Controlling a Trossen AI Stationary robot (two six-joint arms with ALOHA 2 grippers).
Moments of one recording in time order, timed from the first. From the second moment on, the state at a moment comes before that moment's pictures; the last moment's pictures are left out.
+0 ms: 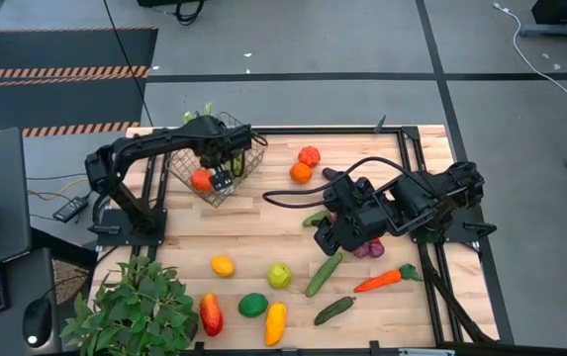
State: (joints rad) left arm 0.42 1.64 1.41 -1.38 -0.26 -0.04; right arm 0.45 1.81 2.31 -1.57 0.53 1.06
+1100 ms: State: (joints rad) left arm -0.53 1.54 1.28 -1.08 -0.09 -0.13; right arm 0.44 1.81 2.31 -1.57 0.53 0.86
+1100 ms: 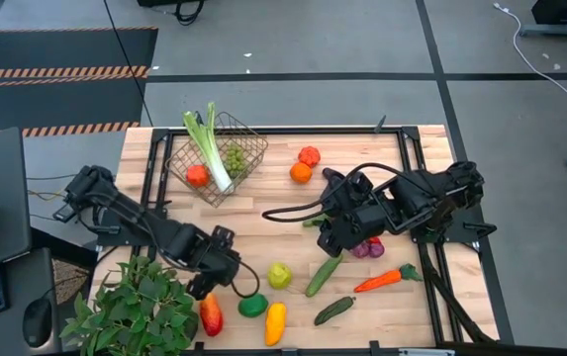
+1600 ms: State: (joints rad) left arm -0.50 1.54 0.99 -0.86 -0.08 -0.22; right arm 0.50 1.81 2.31 -1.57 0.53 0.94
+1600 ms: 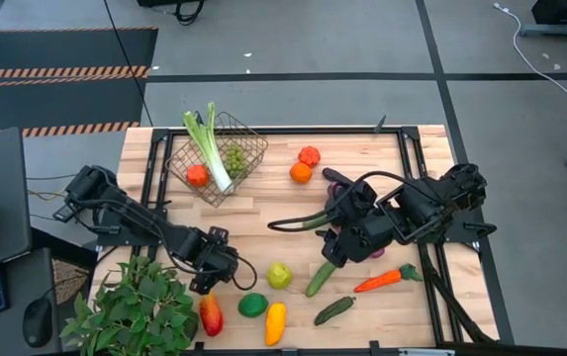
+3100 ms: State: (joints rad) left arm 0.12 1.59 1.35 -1.09 -0.24 -0.25; right arm 0.43 1.81 2.31 -1.57 0.53 0.97
